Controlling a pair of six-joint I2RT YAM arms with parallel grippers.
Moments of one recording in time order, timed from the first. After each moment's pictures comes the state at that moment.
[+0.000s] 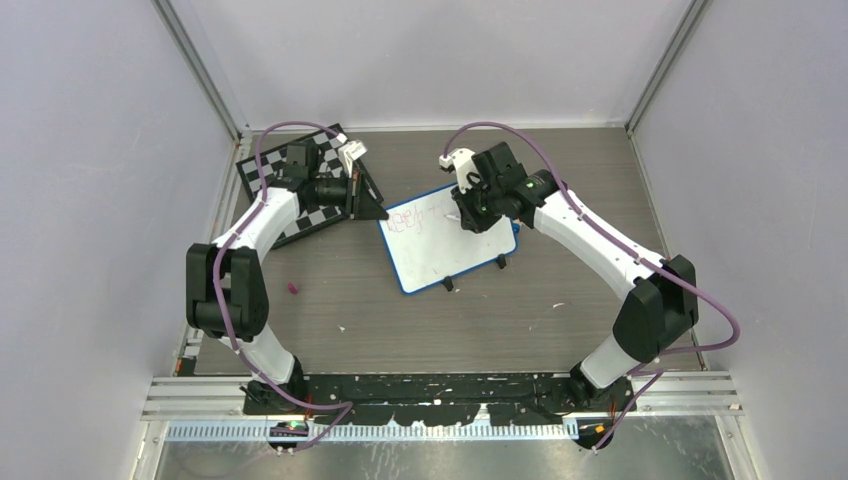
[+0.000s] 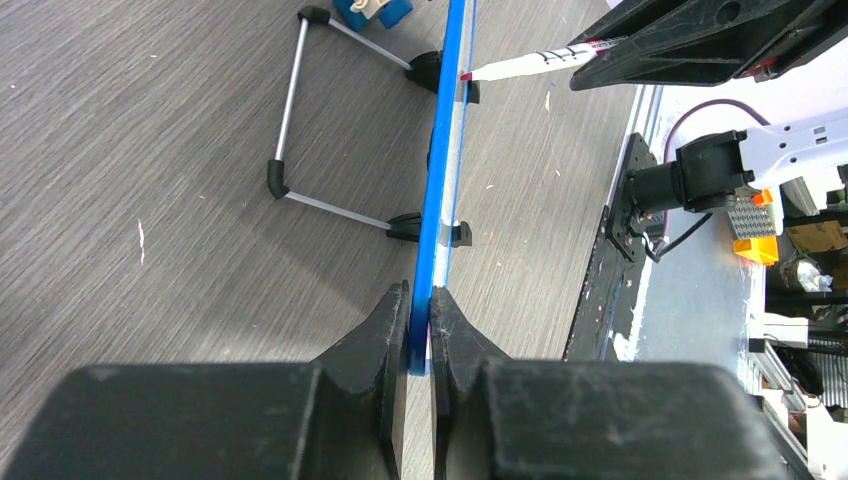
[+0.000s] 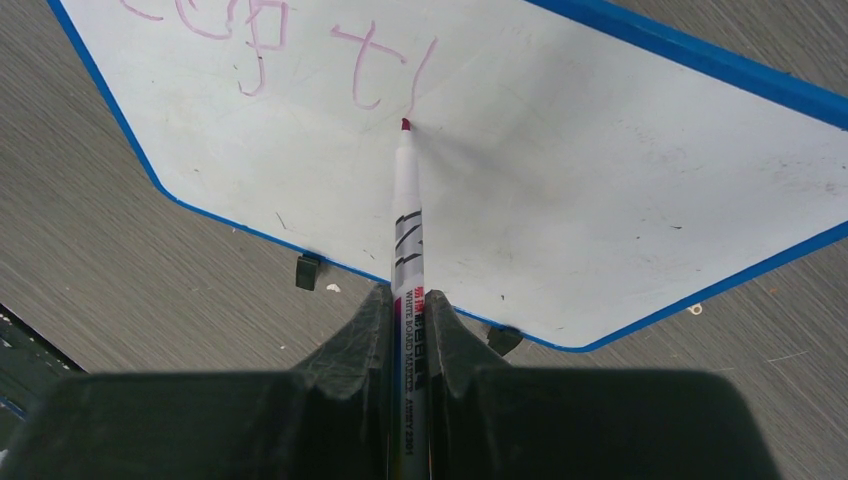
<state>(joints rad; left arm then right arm) -0.14 1.67 1.26 -0.43 1.07 0.08 0.58 1.58 1.42 -0.71 -0.12 -0.13</state>
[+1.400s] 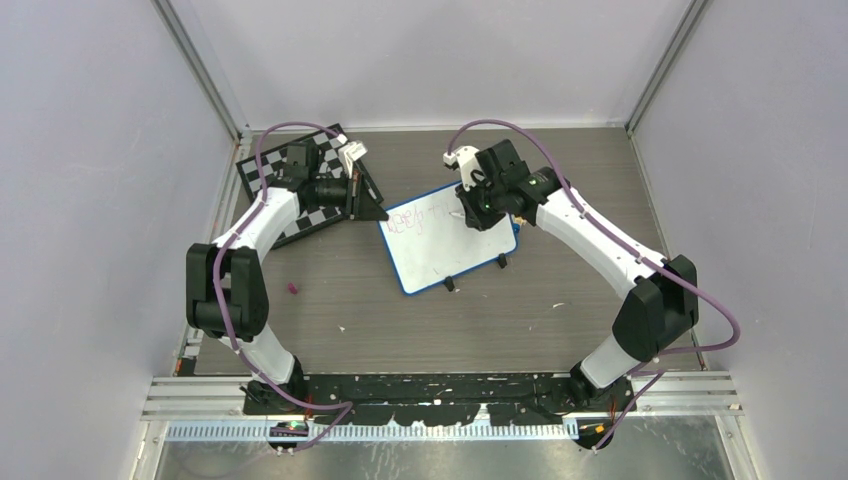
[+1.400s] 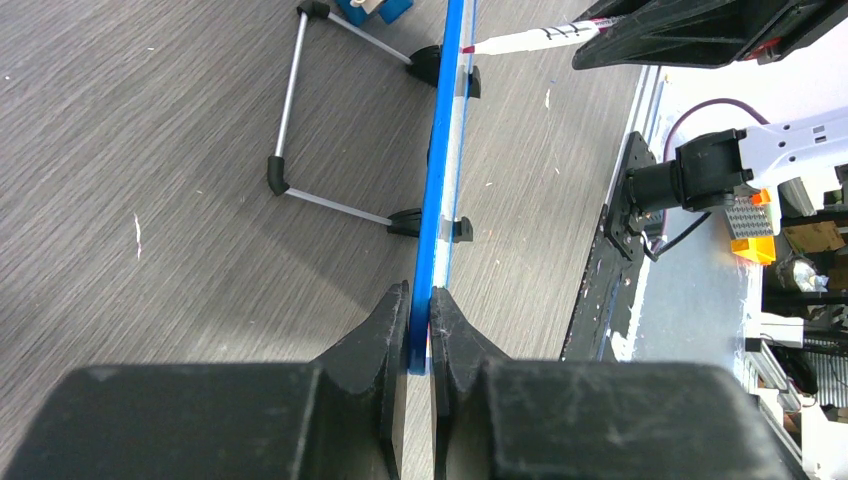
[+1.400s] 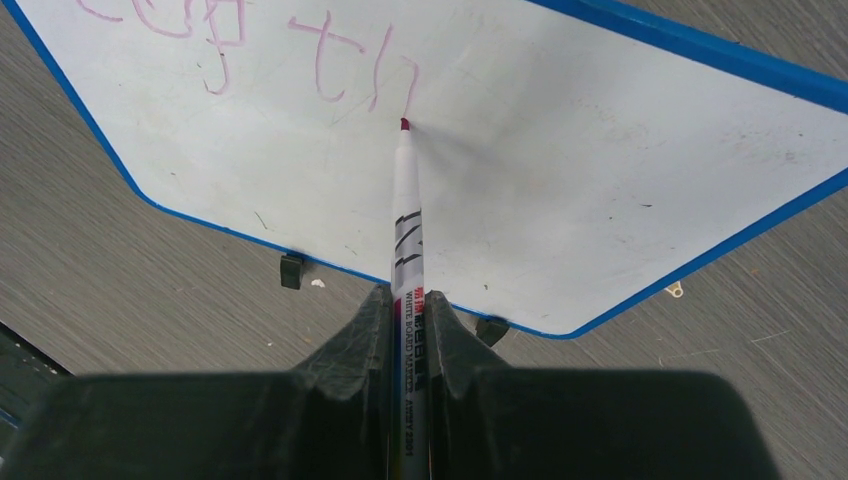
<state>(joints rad) -0.14 1.67 1.26 -0.44 1.06 0.08 0.56 1.58 1.43 -0.73 -0.10 -0.13</state>
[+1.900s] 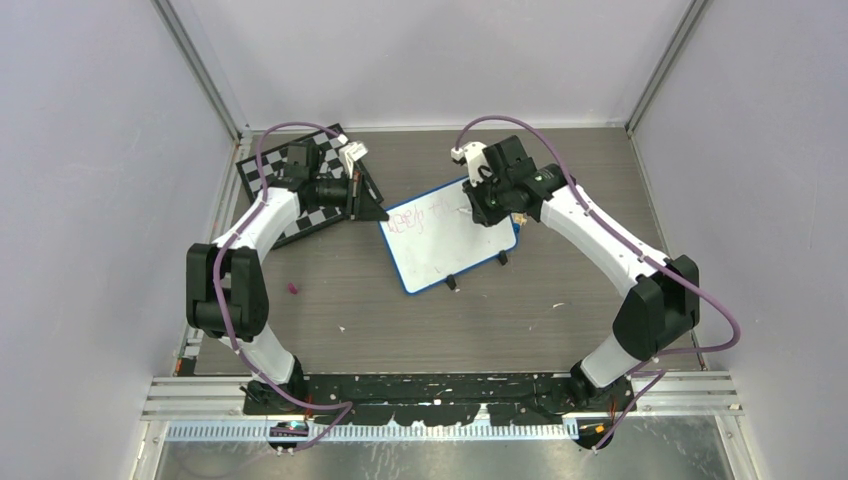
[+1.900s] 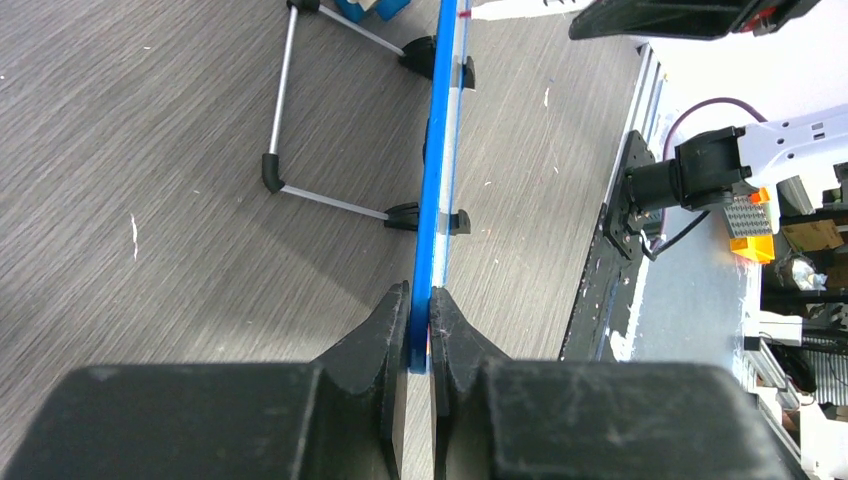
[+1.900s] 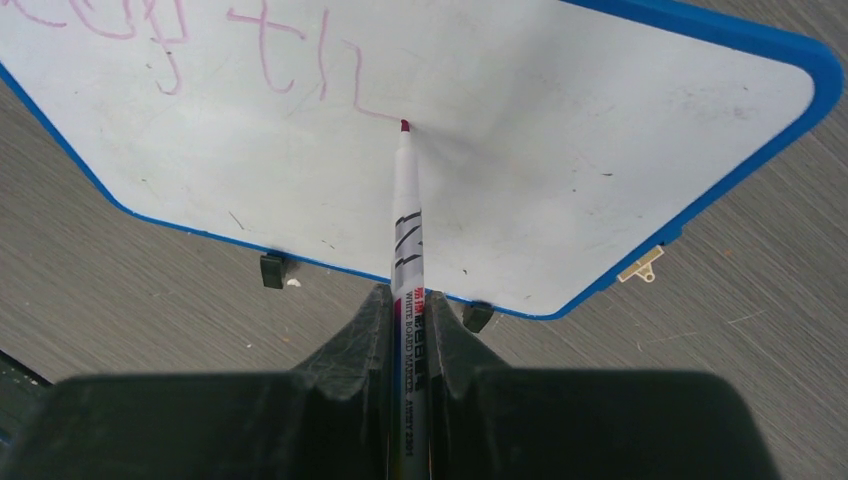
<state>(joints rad) -0.14 1.67 1.26 -0.44 1.06 0.08 0.53 1.58 1.43 -0.75 -0.10 -0.14</state>
